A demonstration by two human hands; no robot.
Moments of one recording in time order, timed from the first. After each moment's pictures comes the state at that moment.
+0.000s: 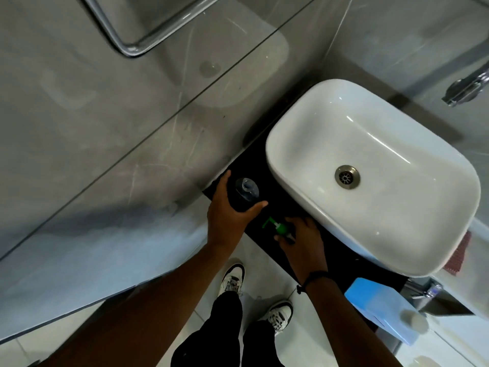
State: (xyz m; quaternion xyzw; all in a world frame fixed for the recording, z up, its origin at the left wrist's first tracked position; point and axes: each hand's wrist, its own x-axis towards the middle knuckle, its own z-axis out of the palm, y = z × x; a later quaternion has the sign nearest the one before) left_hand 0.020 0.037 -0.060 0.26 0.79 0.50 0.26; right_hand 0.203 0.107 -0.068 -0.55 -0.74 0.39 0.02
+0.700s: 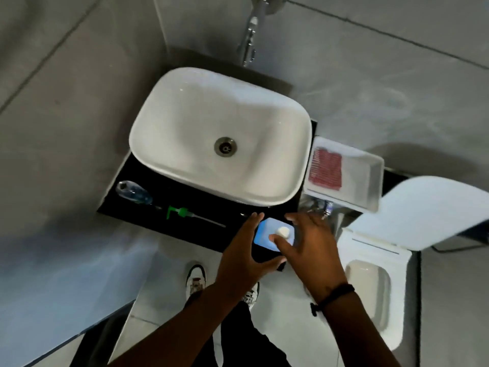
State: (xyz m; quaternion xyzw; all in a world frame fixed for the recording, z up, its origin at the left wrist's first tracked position) left_hand 0.270 0.010 -0.020 0.55 0.63 0.36 0.42; right_hand 0.416 0.068 0.081 -0.67 -0.68 0.28 0.08
